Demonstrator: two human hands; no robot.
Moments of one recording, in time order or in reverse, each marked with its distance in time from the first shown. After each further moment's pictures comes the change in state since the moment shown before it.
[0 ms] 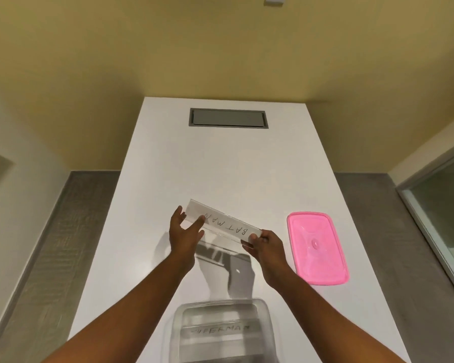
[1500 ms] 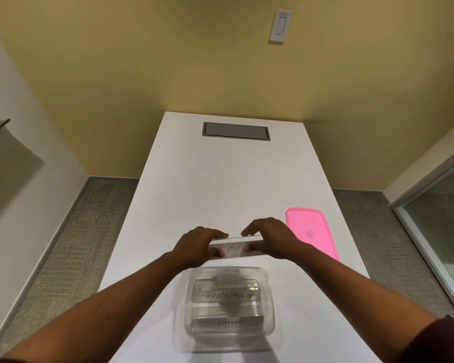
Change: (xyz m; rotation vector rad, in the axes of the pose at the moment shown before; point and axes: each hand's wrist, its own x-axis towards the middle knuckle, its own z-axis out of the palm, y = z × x) left_hand -0.095 0.005 -0.073 1.443 -0.564 0.592; right_hand -0.092 -0.047 -0.016 -1.528 -0.449 -0.738
